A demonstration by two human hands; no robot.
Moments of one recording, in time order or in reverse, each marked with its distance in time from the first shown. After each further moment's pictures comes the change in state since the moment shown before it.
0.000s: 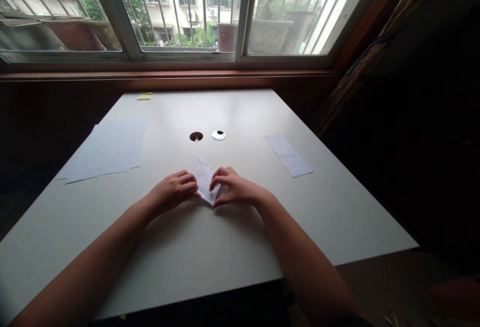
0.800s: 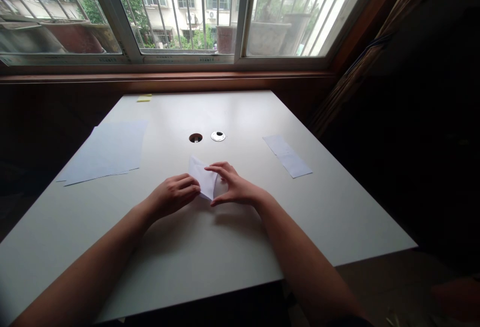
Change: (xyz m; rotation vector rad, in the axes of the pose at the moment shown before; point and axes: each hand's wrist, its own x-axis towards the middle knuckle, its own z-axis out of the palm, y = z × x) left_hand 0.001 0.007 -0.003 0.001 0.070 0.071; right_hand 0.001 0.004 0.003 0.104 0.131 -0.022
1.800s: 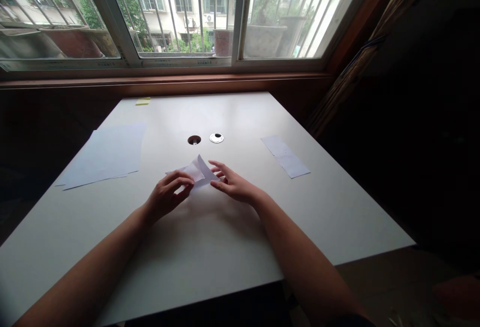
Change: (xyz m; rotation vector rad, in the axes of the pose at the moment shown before) left_hand 0.000 0.002 0.007 -0.246 0.439 -0.162; right_hand 0.003 0.007 0.005 0.249 0.065 0.132
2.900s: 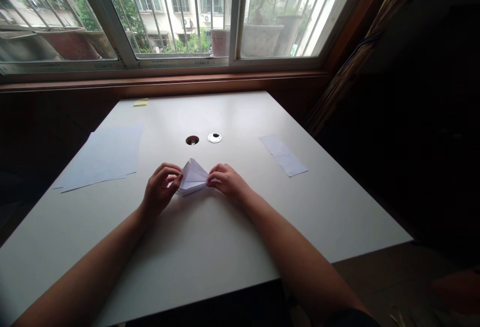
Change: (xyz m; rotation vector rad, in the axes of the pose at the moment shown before) left_hand 0.005 0.003 0.001 -0.268 0.185 -0.342; right_hand 0.011 0.016 0.009 -0.451 0.228 -0.284
